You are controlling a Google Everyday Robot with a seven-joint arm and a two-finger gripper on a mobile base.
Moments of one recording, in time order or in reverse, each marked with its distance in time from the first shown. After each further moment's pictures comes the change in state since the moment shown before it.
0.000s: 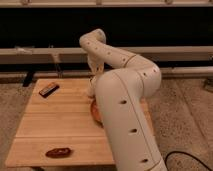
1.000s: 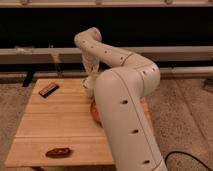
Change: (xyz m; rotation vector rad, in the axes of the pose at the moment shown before) arm -0.007 0.028 -0.016 -0.059 -0.039 -0.057
